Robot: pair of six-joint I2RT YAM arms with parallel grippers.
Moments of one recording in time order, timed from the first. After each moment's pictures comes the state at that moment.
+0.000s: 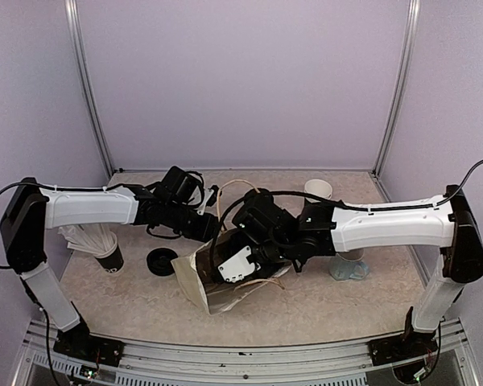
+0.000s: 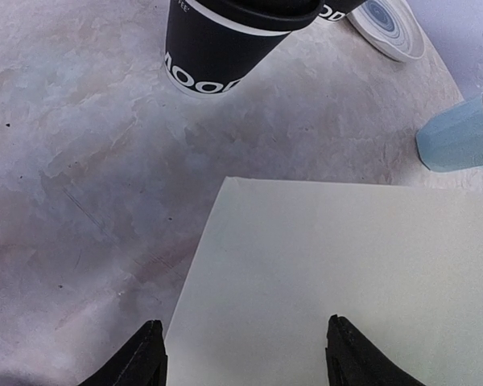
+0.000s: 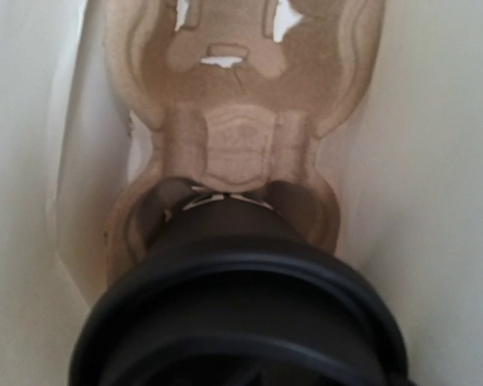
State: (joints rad) left arm -0.72 1.70 1.15 -0.30 0.24 -0.31; right arm 1.18 1.74 1.35 -0.51 0.30 -1.17
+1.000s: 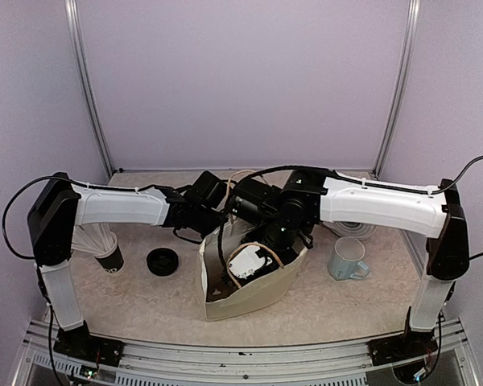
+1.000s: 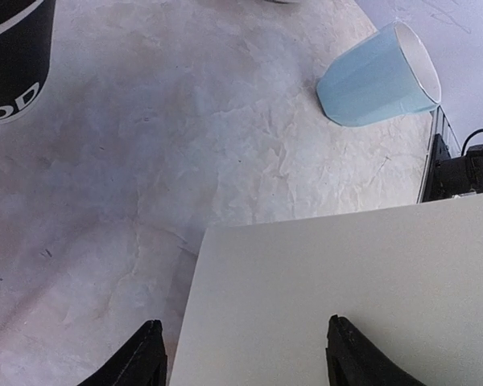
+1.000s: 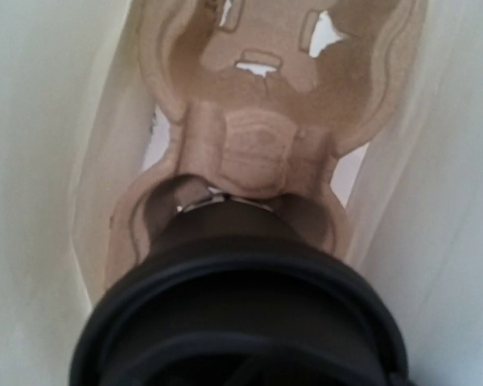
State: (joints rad) left arm -0.83 1.89 1.32 -0.29 0.46 -0.28; right arm 1.14 1.85 1.70 -1.14 0.07 -1.08
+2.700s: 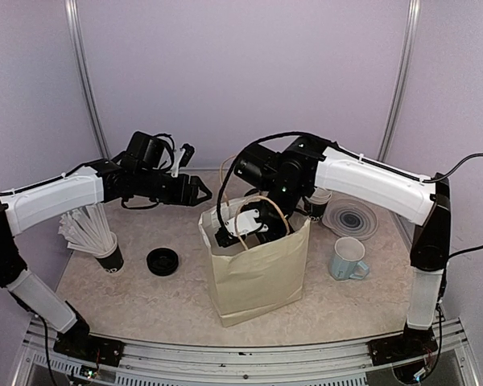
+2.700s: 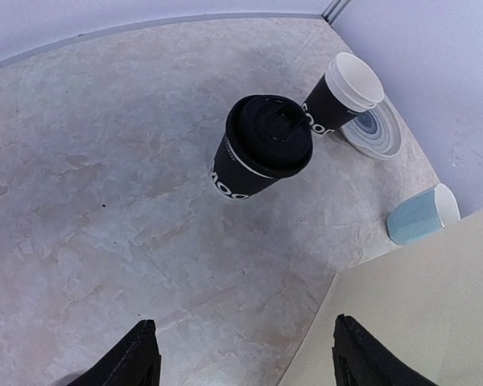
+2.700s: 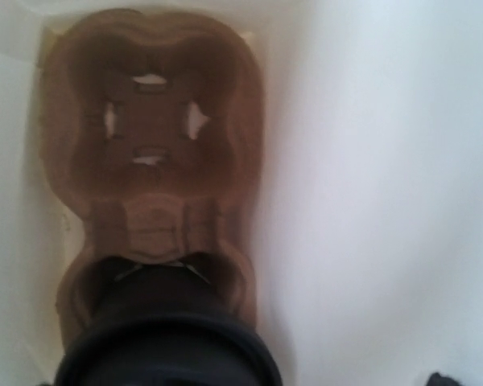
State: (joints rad) left arm -0.59 1.53 1.25 -0.38 0.23 -0.31; right arm 1.01 1.96 1.97 -1.29 -0.12 -0.98
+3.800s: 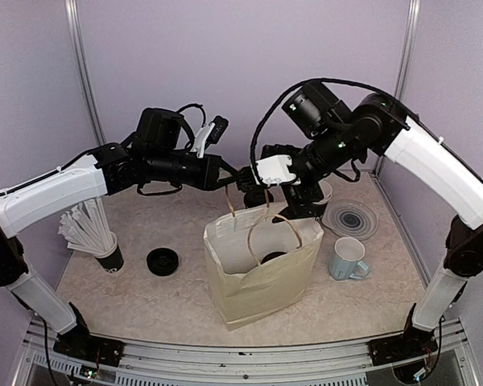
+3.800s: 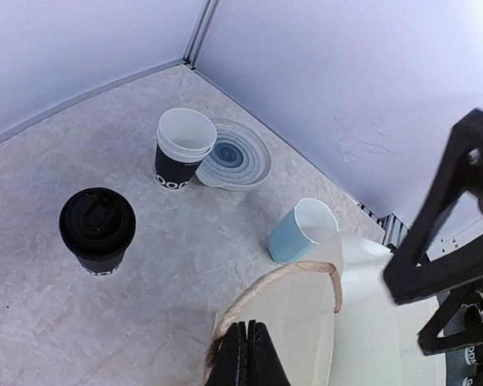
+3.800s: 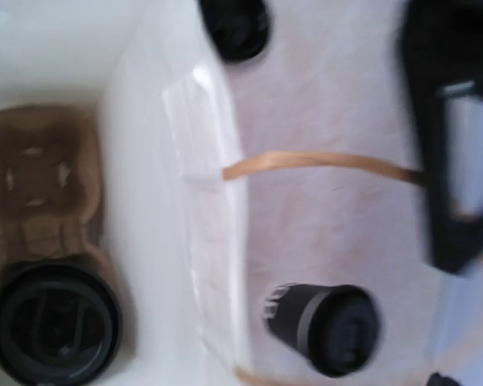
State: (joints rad) left arm -0.80 1.54 1.46 -0.35 0.31 -0.29; right arm 0.98 1.73 2.06 -1.24 -0.10 -1.00
